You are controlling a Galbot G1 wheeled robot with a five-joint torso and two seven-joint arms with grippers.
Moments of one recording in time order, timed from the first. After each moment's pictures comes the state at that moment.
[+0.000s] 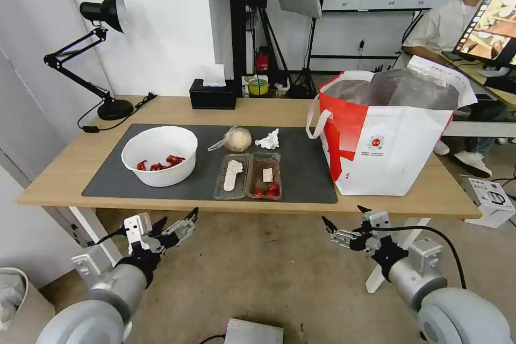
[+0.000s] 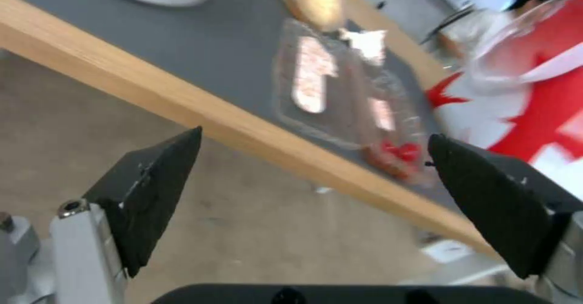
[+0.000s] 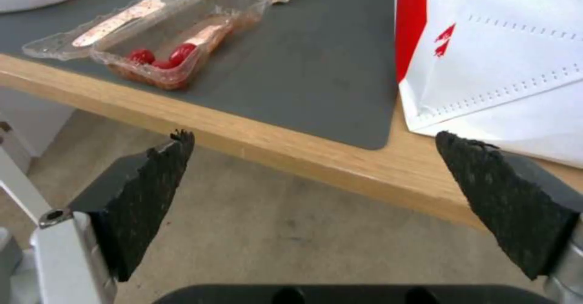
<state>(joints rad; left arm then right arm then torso) 1.59 -1.37 -0.66 -2.39 -0.98 0.63 -0.23 -1.60 1.17 0.62 2.33 0.33 -0.54 -0.14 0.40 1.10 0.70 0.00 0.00</state>
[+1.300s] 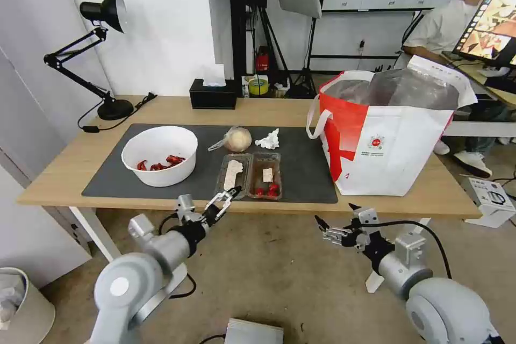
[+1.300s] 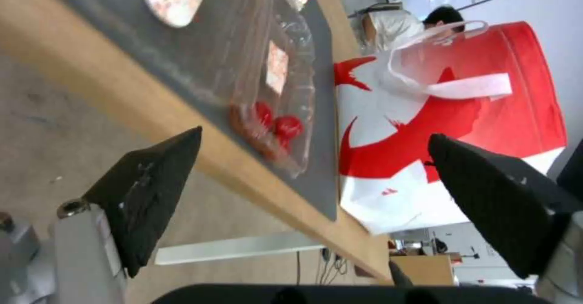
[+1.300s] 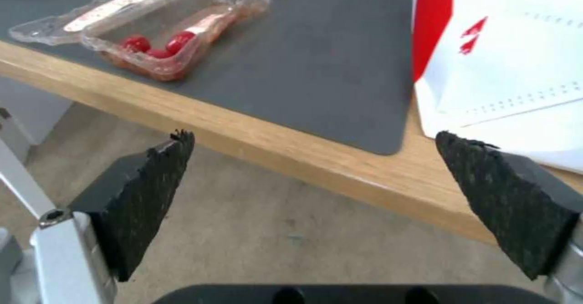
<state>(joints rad) 1.28 -1.40 -0.48 -2.20 -1.56 0.60 -0.56 -1.53 1.13 0.57 2.27 0.33 -0.54 -0.13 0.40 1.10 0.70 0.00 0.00</state>
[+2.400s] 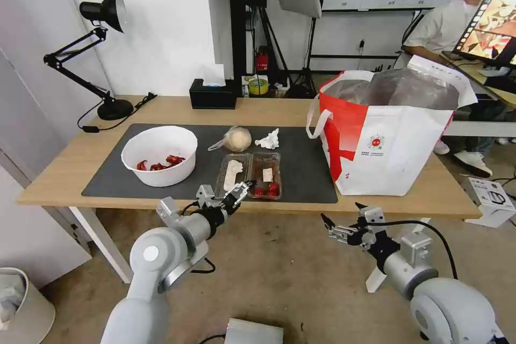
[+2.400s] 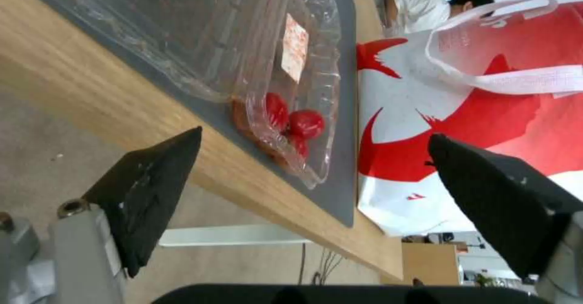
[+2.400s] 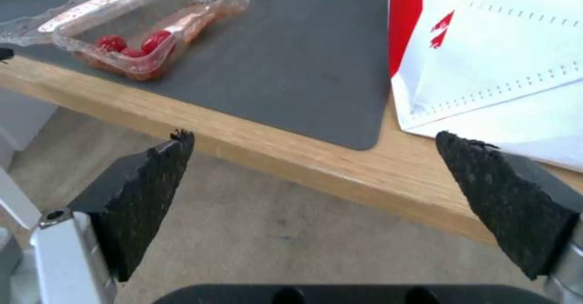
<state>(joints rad) 1.16 -1.44 -0.41 -2.07 -1.57 0.61 -0.65 -1.54 1.14 0.60 2.27 0.33 -0.53 -0.13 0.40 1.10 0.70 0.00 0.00</state>
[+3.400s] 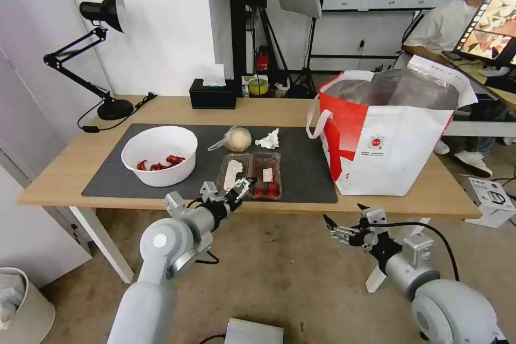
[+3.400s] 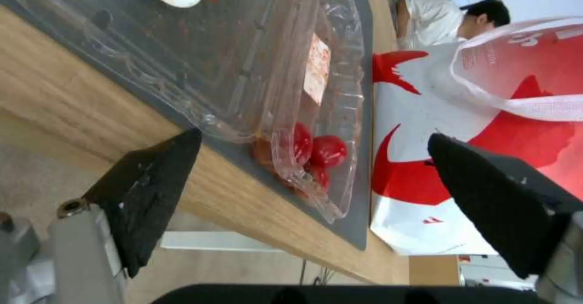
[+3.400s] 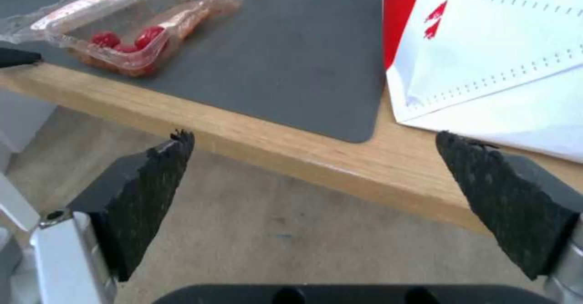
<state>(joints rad) 1.10 -1.46 -0.40 -1.99 -1.57 0.61 -0.66 -1.55 1.16 0.61 2.26 0.32 -0.52 -0.13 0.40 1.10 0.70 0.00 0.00</state>
